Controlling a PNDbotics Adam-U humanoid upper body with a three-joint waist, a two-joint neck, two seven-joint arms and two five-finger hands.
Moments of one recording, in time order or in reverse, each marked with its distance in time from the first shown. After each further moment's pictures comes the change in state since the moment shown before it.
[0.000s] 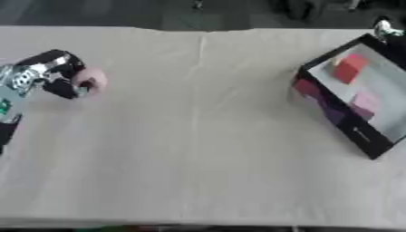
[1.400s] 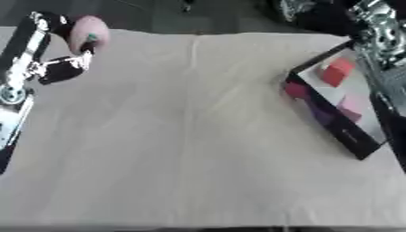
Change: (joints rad) left arm 0.177 -0.144 -0.091 -0.395 0.122 -0.012 0.475; right arm -0.200 0.109 0.211 -0.238 0.115 0.025 0.279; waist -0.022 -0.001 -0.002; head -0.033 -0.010
